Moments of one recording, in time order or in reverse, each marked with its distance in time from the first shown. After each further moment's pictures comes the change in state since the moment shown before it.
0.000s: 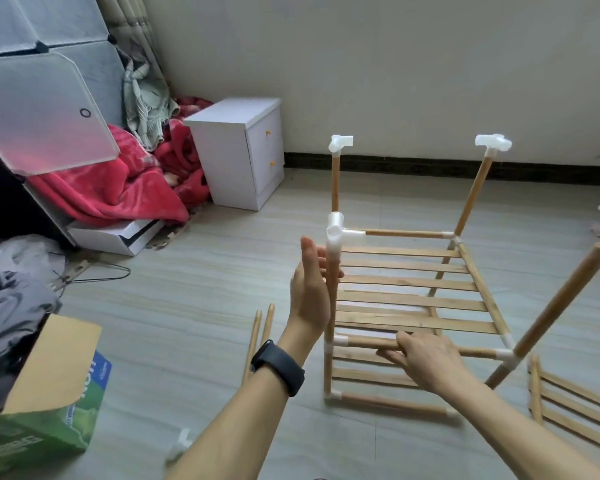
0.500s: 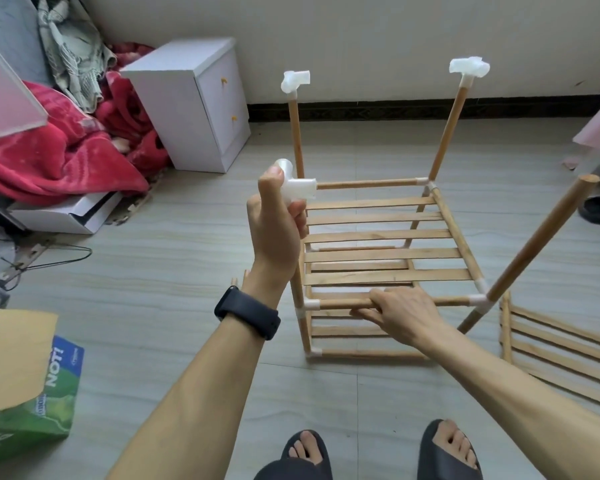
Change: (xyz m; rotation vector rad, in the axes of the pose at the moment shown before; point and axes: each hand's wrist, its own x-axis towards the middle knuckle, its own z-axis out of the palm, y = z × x) left_hand 0.018 0.034 0.025 -0.189 0.028 0.053; right_hand -0.002 0.007 0.002 0.042 0.085 -0.087
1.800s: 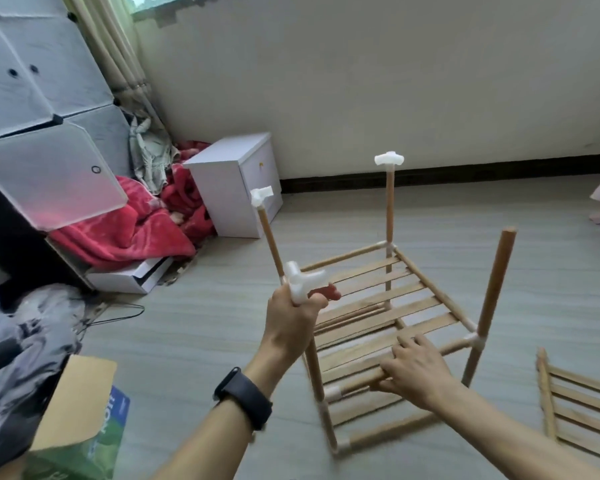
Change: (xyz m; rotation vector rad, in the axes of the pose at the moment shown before) left_hand -0.052 0.014 -0.034 0.395 -0.208 -0.028; right_hand -0.022 -0.014 -0.023 -0.233 -0.126 -0.181
